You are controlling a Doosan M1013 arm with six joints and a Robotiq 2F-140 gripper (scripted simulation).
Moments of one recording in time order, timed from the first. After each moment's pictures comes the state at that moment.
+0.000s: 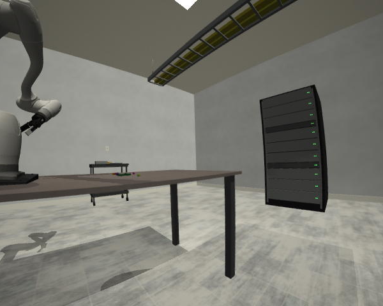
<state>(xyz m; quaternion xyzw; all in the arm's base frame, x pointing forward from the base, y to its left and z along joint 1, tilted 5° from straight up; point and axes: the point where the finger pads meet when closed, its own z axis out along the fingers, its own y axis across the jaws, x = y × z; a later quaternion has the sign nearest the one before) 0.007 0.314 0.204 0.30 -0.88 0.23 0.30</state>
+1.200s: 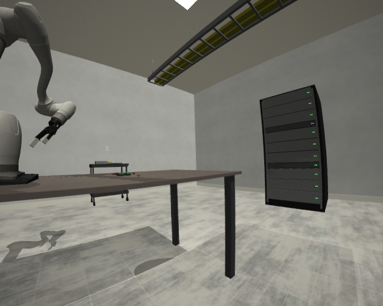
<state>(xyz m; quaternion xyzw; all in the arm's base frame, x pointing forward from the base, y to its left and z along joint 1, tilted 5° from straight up) 0.105 0.339 0.169 0.24 -0.92 0.16 0.26</state>
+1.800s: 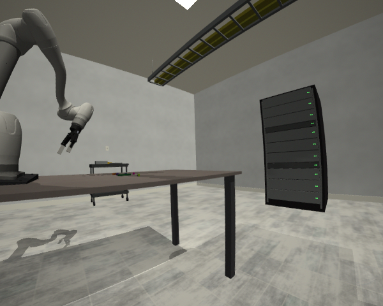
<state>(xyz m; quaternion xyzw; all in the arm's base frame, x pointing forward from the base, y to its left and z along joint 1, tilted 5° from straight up) 0.253 0.335 0.130 0.16 -0.96 0.09 0.19</state>
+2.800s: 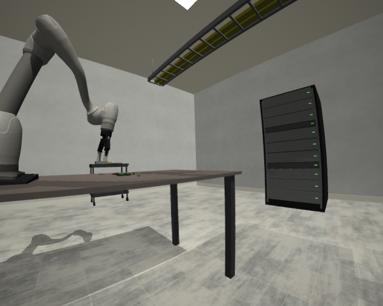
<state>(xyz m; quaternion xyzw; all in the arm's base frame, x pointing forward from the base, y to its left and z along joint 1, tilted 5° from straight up) 0.484 0.225 0.093 0.04 -1.00 0.03 0.05</state>
